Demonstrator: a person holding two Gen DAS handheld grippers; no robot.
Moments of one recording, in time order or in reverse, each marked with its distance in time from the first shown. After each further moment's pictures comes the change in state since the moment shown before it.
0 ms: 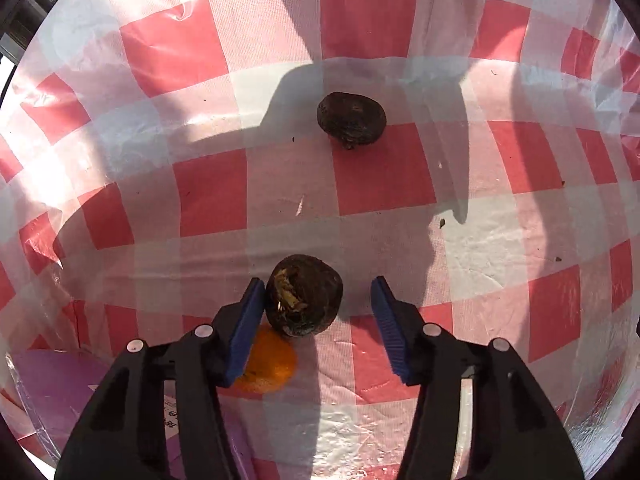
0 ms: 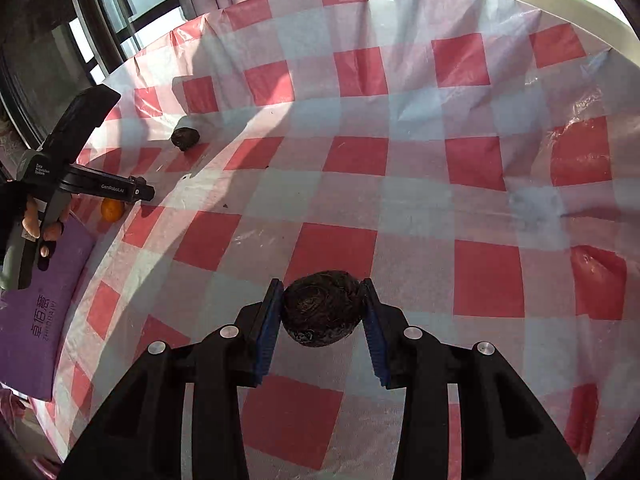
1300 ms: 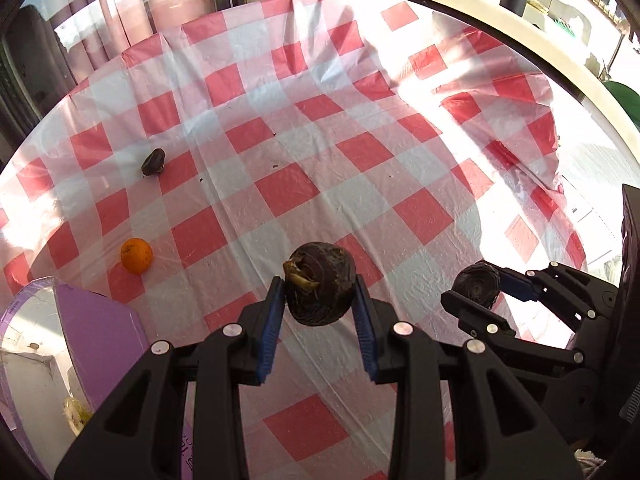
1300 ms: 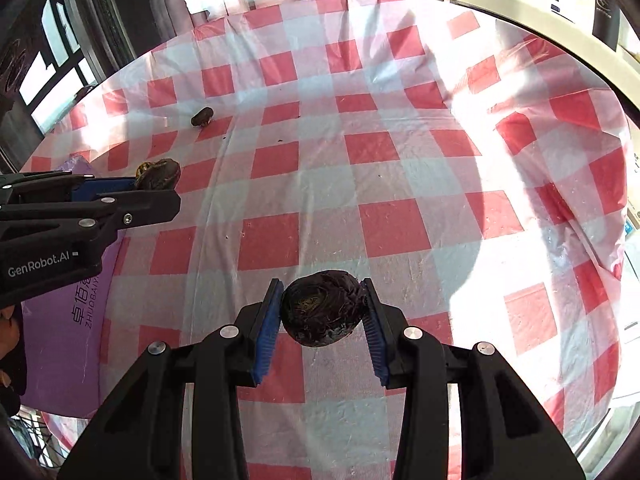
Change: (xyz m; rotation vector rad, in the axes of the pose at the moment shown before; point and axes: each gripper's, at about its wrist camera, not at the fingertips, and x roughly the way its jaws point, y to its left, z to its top) left arm -0.152 -0.071 -0.166 0.383 -0.293 -0.328; right arm -0.081 0.132 -0.086 0.209 -0.031 -0.213
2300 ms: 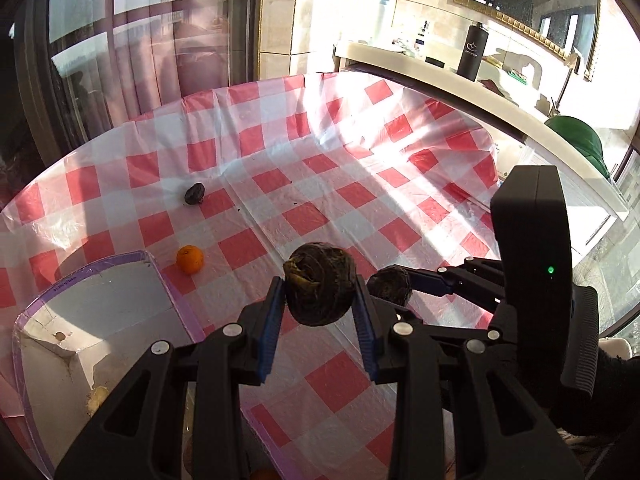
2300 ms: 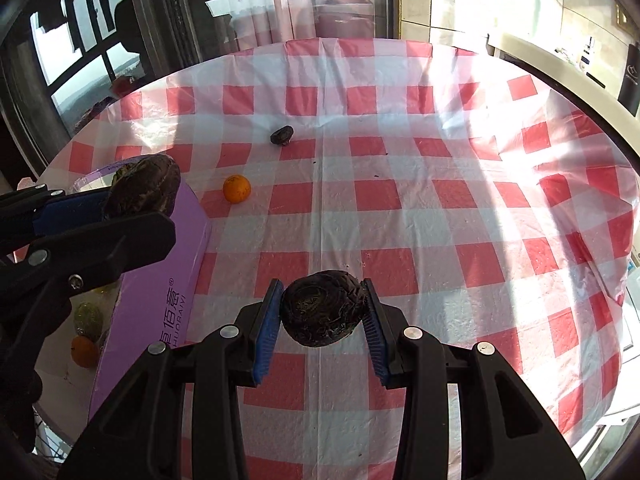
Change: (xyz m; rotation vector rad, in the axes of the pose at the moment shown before) left arm -0.108 0.066 -0.064 -0.003 -0.251 -0.115; right arm -0.028 0.121 0.015 -0.104 -0.058 0.023
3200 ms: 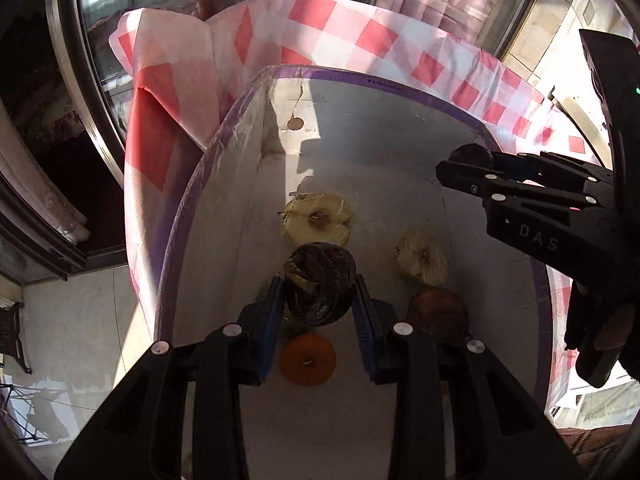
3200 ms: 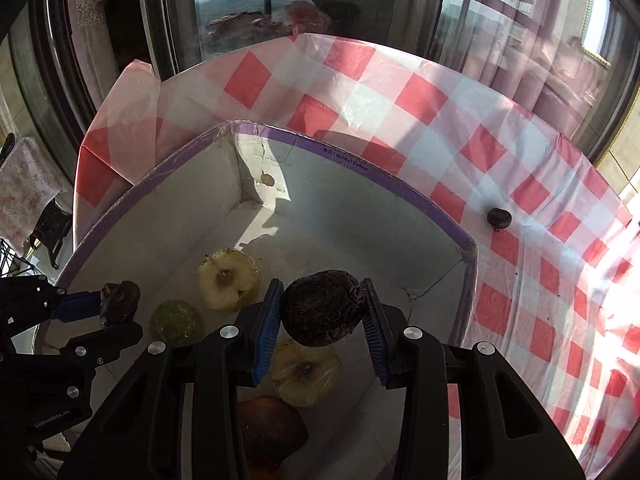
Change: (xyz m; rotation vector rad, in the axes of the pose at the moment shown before) left arm -0.073 0.183 -0.163 -0.590 0.165 0.356; right arm 0.054 0.219 0.050 -0.536 0.090 0.204
